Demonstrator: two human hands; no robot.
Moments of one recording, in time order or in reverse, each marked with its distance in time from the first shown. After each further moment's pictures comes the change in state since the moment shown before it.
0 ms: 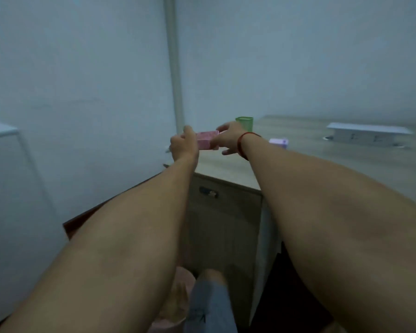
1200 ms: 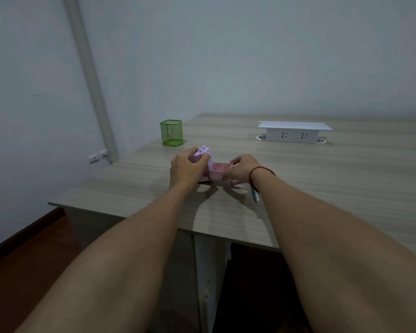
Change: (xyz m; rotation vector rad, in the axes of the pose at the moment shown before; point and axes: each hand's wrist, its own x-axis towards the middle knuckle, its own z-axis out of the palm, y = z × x) left_hand 0.019 -0.068 0.230 0.256 -0.442 0.274; right_hand 0.049 0.156 -0.158 -0.108 0.286 0.364
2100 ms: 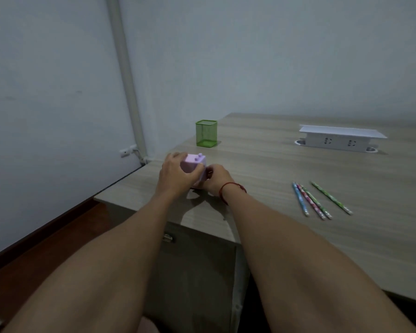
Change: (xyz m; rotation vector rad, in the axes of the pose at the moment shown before) left_hand 0.027 -0.066 -0.100 0.304 0.063 0.149; right_hand 0.017 -0.058 0.139 -0.090 -0.183 -0.224
